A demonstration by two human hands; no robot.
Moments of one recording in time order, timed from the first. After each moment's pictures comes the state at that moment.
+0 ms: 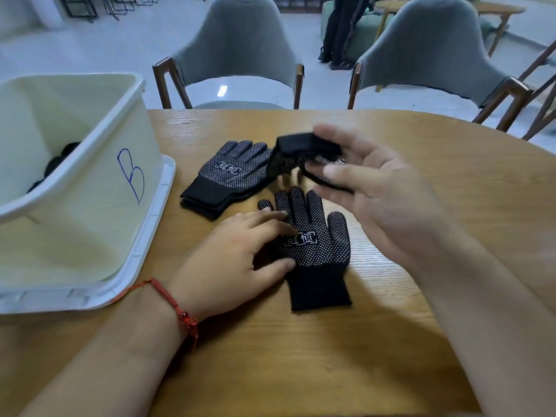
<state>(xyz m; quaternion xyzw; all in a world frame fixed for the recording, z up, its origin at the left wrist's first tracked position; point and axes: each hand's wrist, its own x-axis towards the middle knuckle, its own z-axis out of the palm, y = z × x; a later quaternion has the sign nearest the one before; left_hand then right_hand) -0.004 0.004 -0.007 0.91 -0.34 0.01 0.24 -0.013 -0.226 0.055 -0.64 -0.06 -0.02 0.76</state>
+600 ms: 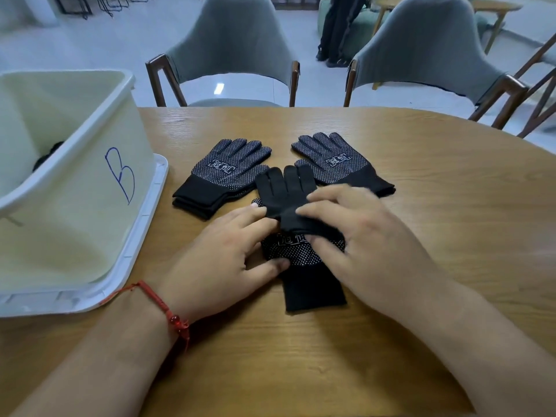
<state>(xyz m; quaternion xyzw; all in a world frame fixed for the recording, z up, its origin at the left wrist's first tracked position) 0.005 0.006 -0.015 0.91 -0.35 0.01 0.21 -0.049 -0.234 0.014 -0.95 -0.16 -0.16 0.22</state>
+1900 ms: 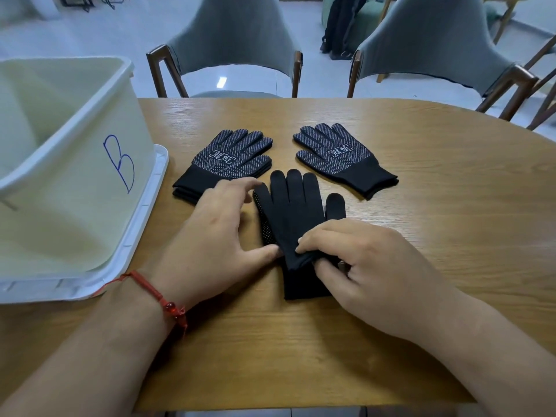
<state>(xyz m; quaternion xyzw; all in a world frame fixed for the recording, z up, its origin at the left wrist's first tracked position) -0.009 0.006 0.000 0.93 -0.24 0.05 0.28 -0.076 -0.235 0.011 -0.94 -0.21 -0.08 0.25</state>
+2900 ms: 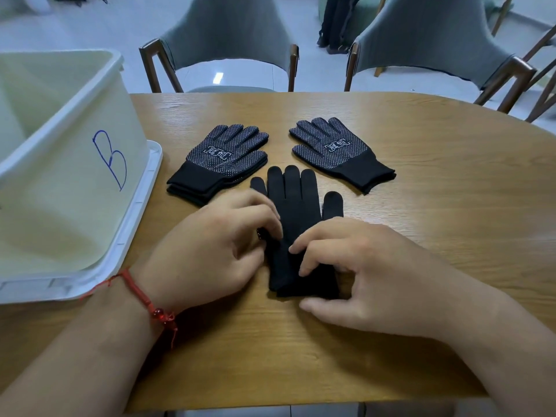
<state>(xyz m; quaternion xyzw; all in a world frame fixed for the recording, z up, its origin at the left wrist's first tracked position) -0.016 0.006 0.015 0.89 -0.38 0.03 0.26 -0.076 -0.248 0.020 -0.93 -0.30 0.01 0.23</state>
